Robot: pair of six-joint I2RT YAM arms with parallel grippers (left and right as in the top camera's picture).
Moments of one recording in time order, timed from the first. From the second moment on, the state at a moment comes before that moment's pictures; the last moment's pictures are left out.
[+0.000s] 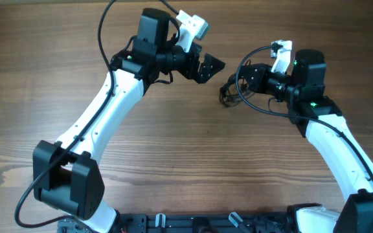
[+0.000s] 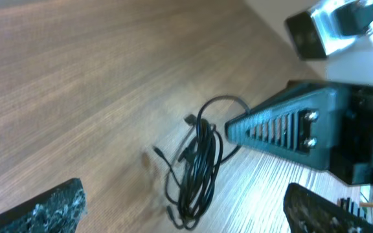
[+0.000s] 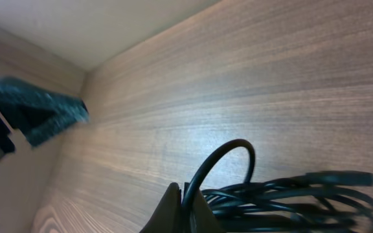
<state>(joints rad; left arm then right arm) -0.39 1.76 1.46 -0.42 0.66 0.00 0.10 1.43 0.87 -0.01 -0.58 0.50</state>
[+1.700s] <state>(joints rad) -0.44 1.89 1.46 -0.42 0.86 0.26 0.07 1.43 0.87 0.19 -0.74 0.69</state>
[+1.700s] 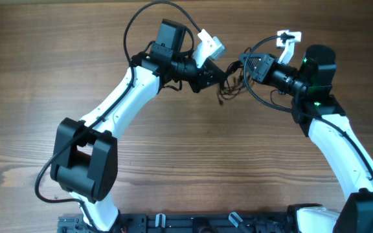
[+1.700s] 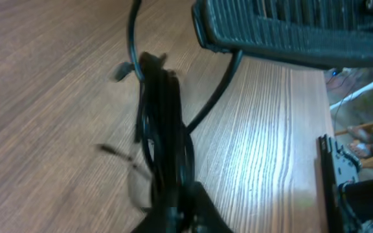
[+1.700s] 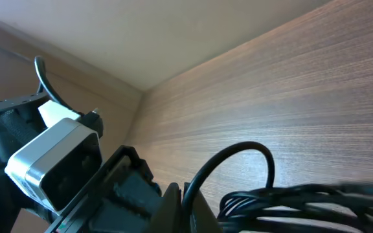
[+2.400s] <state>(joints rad) -0.39 1.83 1.46 -0.44 0.87 0.22 0.08 1.43 0.87 -0.29 -0.28 0.67</state>
